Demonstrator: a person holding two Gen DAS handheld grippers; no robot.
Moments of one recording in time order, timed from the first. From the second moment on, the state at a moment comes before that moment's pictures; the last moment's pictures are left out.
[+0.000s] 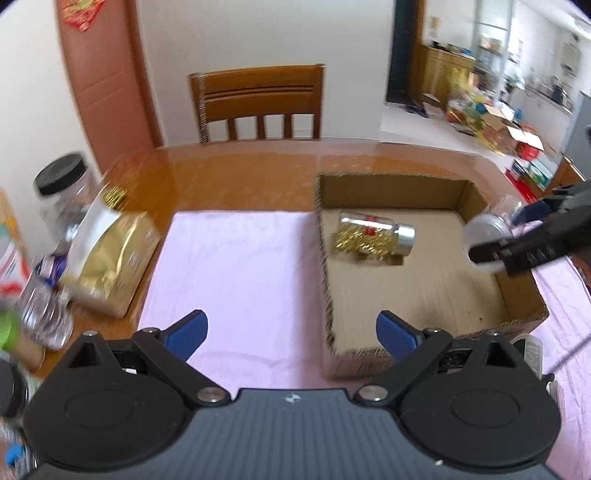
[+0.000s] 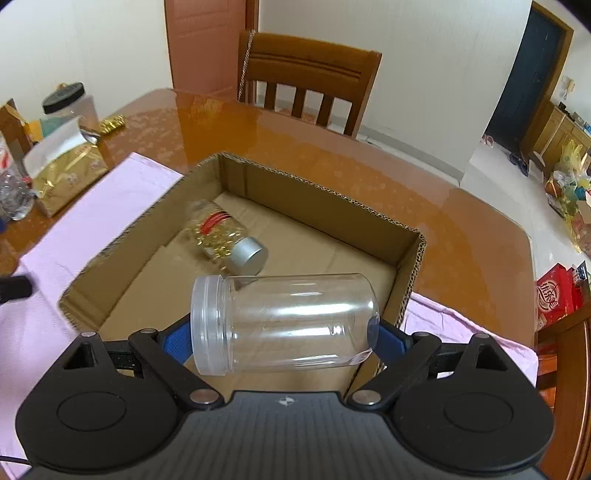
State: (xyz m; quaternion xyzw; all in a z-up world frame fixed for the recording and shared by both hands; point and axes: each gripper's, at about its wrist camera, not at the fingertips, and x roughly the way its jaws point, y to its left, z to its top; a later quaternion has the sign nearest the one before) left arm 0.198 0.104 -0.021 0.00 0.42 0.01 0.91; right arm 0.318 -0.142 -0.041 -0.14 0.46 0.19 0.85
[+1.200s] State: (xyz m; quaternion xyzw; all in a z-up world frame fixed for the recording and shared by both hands) left arm 0.128 0.092 -0.049 0.03 0.43 -0.05 0.90; right arm 0.176 -0.193 -0.055 -0.06 0.46 0.01 0.89
